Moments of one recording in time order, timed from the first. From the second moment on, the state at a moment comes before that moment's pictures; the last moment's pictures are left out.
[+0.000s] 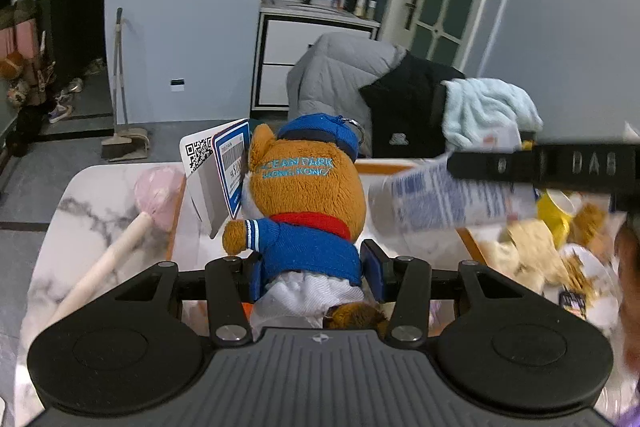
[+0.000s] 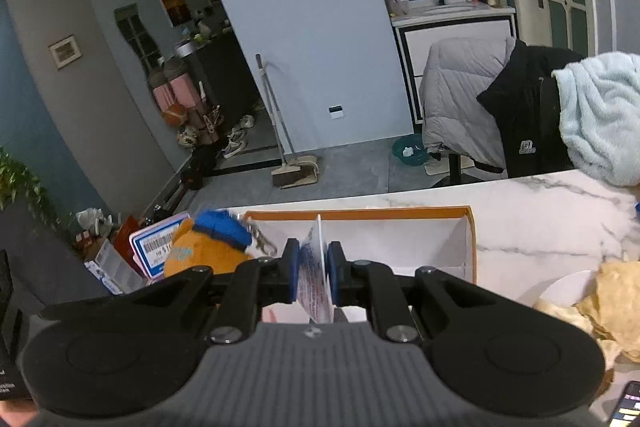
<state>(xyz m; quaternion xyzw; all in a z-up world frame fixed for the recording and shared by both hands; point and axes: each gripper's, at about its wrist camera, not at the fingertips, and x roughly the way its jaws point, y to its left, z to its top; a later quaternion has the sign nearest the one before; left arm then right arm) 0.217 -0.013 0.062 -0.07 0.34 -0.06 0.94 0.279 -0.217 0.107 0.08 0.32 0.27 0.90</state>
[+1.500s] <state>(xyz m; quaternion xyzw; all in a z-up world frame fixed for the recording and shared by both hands) 0.270 -0.033 0.010 0.03 0.39 0.02 0.92 0.331 -0.202 0.010 0.05 0.33 0.17 0.93</state>
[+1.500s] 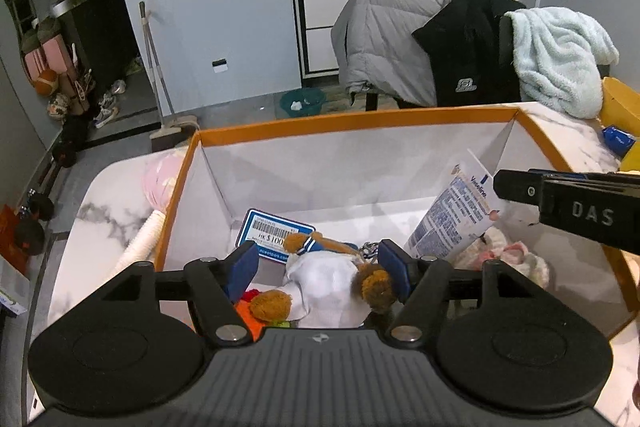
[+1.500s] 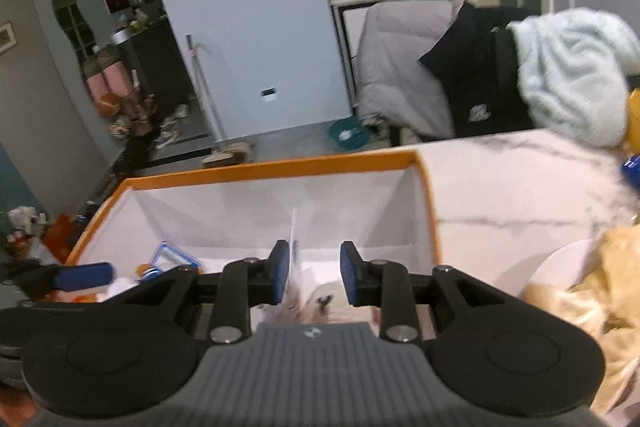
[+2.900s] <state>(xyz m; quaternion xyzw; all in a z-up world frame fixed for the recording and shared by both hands) 0.145 0.020 0.059 -0.05 0.31 -0.02 0.95 0.204 -0.235 0.073 0.00 0.29 0.24 0.93</state>
